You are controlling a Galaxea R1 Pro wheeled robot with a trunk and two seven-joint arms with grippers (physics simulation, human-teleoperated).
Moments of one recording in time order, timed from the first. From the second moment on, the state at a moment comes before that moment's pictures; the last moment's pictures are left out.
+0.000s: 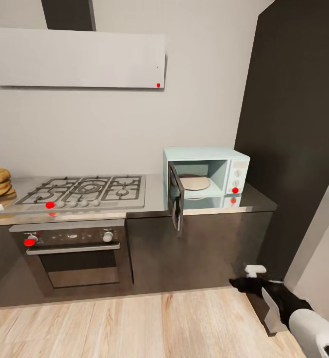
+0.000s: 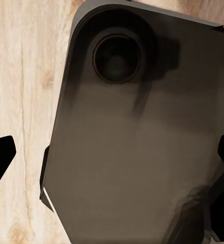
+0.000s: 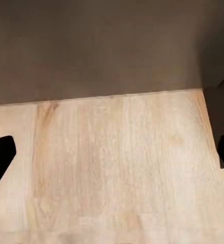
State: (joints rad) left arm 0.00 0.01 0.01 -0.04 0.26 -0.01 0.00; right arm -0.71 -0.21 -0.03 -0.30 -0.02 0.21 0.28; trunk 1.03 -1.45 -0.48
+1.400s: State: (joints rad) left arm 0.00 0.00 0.01 -0.04 0.26 -0.05 0.00; right arm -0.12 -0.09 -0.03 0.03 -0.03 -0.18 0.07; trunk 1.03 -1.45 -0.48
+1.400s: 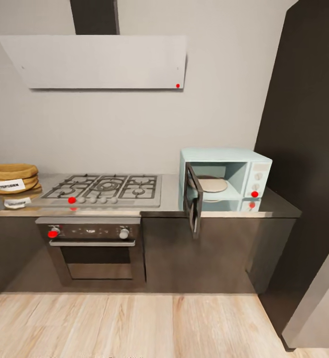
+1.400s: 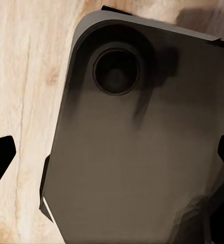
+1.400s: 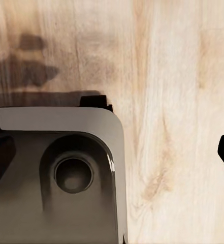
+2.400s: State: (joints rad) left arm 0.00 0.00 0.01 -0.04 0.26 -0.05 0.00; right arm -0.12 -0.05 -0.02 0.03 -0.02 -0.18 0.05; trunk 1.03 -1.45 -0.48
